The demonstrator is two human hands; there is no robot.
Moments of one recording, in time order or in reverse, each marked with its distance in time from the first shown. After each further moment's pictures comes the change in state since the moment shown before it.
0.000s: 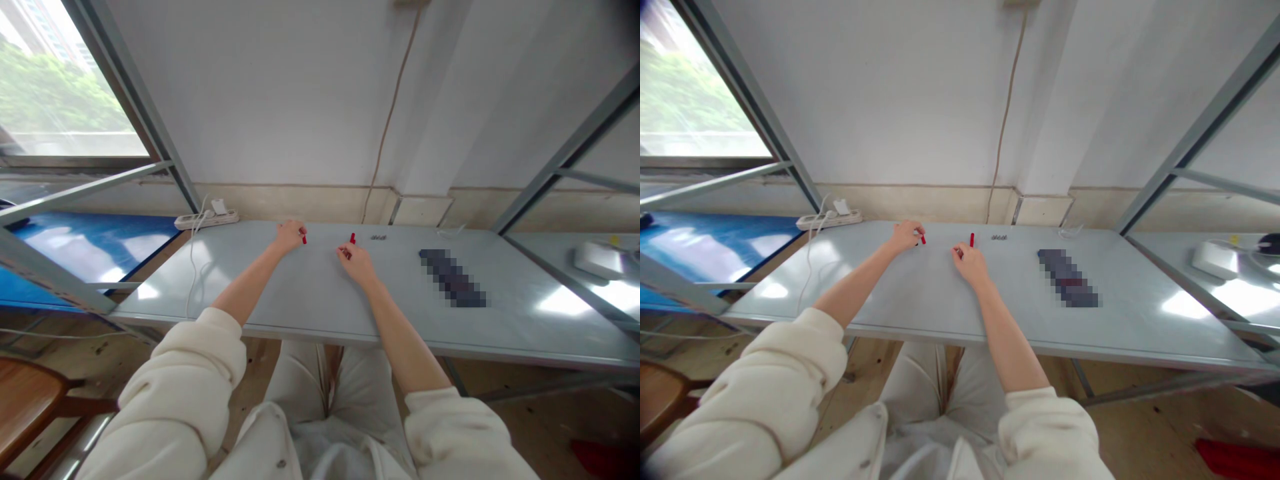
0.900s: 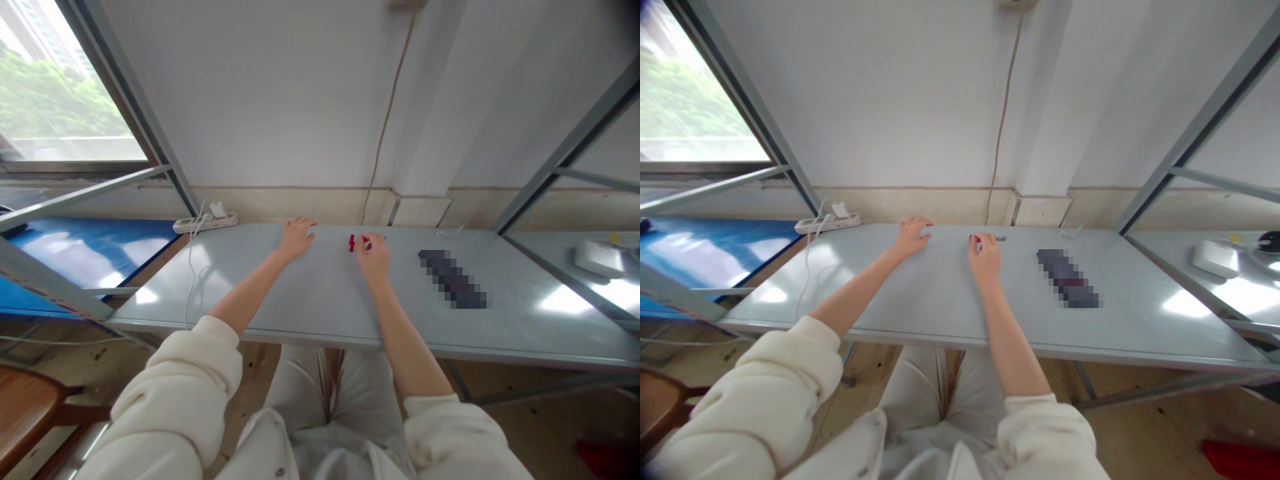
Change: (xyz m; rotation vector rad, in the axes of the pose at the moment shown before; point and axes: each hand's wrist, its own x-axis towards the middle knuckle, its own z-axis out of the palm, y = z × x) left_hand -0.015 0.027 -0.006 -0.048 0.151 0.177; right_hand 0.002 -0.004 -0.027 -0.112 0.349 0.195
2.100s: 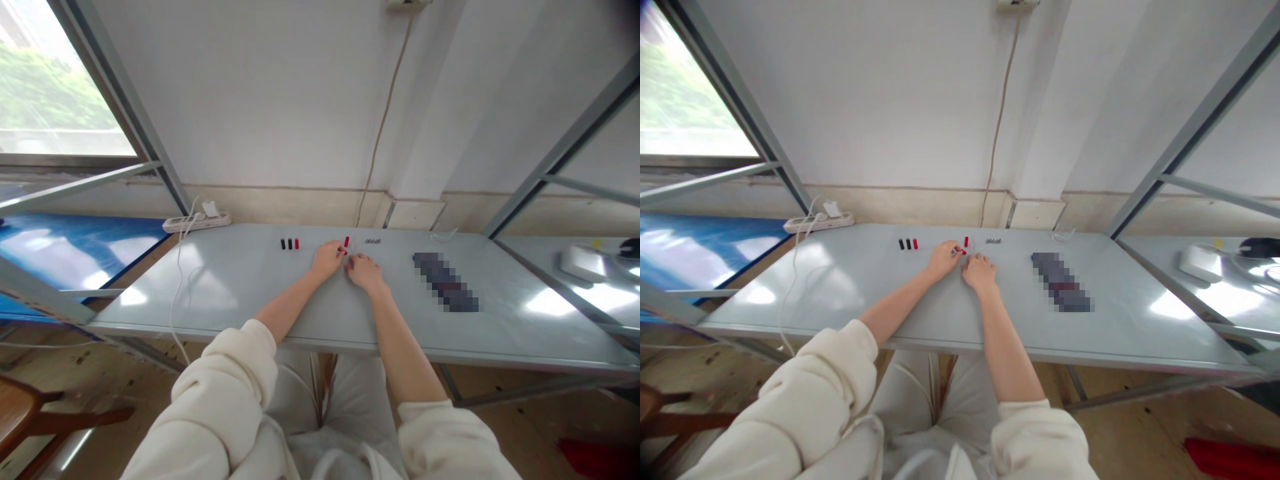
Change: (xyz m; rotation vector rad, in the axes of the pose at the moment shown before) left_hand -0.002 0.062 0.092 -0.235 0.002 0.032; right_hand -0.009 0.014 0.003 -0.413 -0.699 0.114
